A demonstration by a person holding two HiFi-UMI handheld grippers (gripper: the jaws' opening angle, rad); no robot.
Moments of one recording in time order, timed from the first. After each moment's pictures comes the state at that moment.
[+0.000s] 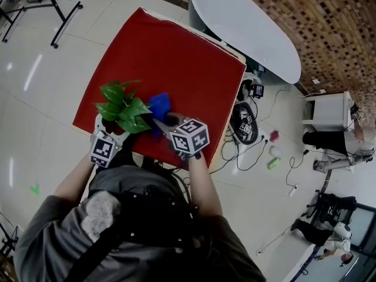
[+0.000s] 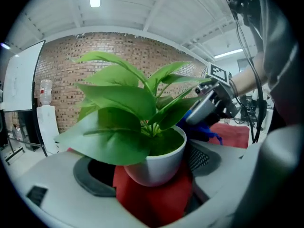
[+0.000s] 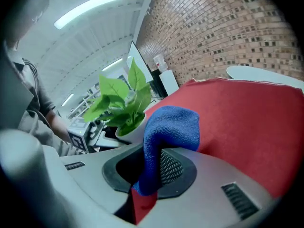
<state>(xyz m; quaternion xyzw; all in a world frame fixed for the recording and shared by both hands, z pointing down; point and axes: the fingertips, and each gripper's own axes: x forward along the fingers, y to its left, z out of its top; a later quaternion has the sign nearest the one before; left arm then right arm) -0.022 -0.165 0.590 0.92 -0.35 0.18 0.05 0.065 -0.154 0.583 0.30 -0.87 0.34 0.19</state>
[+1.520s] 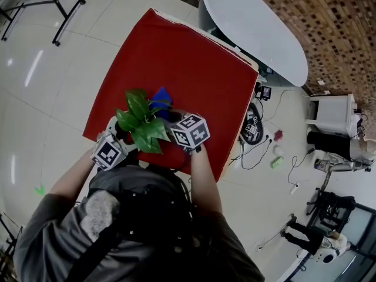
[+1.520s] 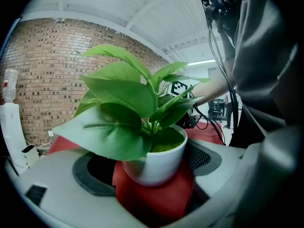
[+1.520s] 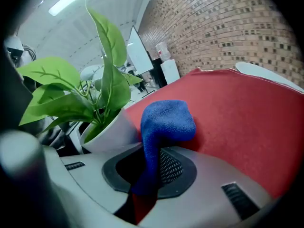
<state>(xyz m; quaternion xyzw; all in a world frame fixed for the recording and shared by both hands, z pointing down) -0.032 -0.168 0.596 0.97 -0.17 0.18 0.03 0.017 -0.212 0.639 0.29 -0.86 0.33 0.27</state>
